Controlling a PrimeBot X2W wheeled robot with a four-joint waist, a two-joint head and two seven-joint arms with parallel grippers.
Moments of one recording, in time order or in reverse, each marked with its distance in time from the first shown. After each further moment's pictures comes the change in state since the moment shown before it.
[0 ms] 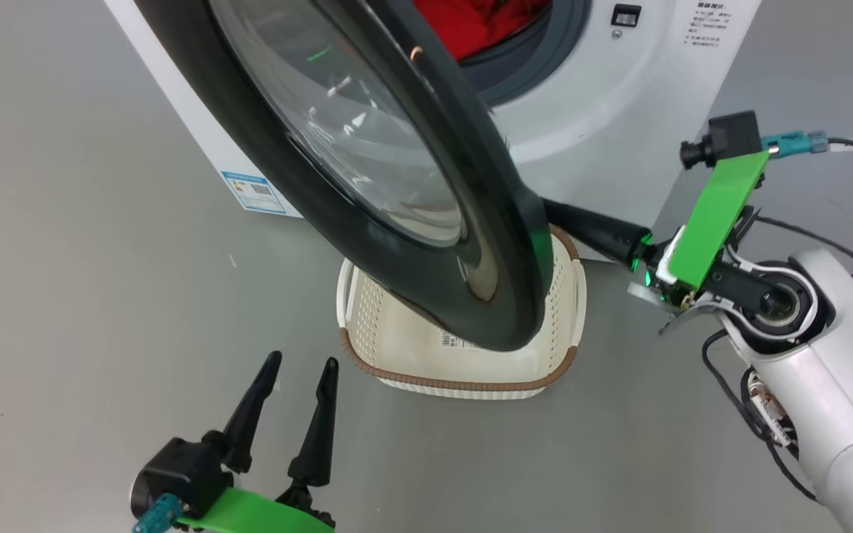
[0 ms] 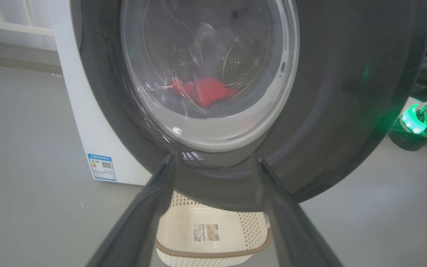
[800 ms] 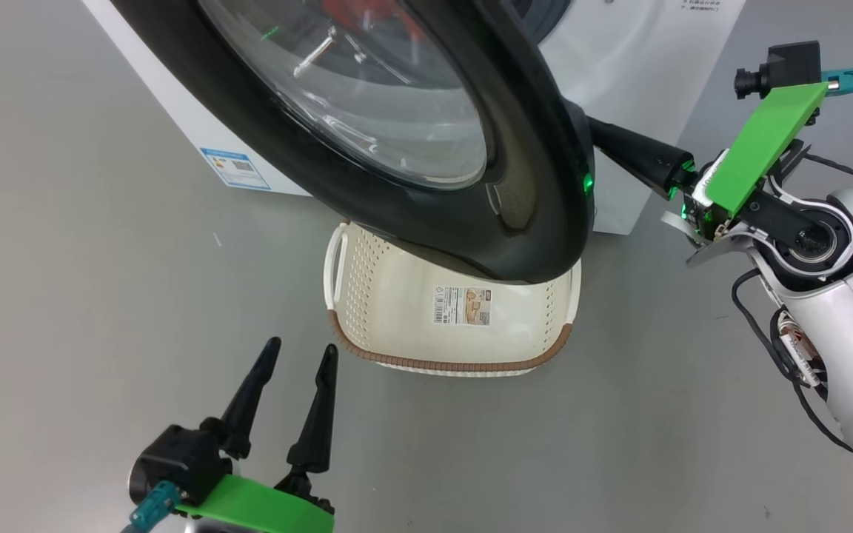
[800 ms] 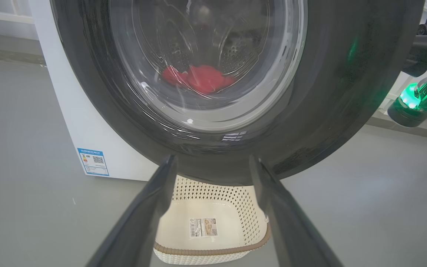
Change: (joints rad) left arm -0.029 0.000 0.002 0.005 0.000 -0.006 0.000; right arm -0.142 -0.041 0.021 0.104 0.054 0.000 -0.089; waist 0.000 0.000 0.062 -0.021
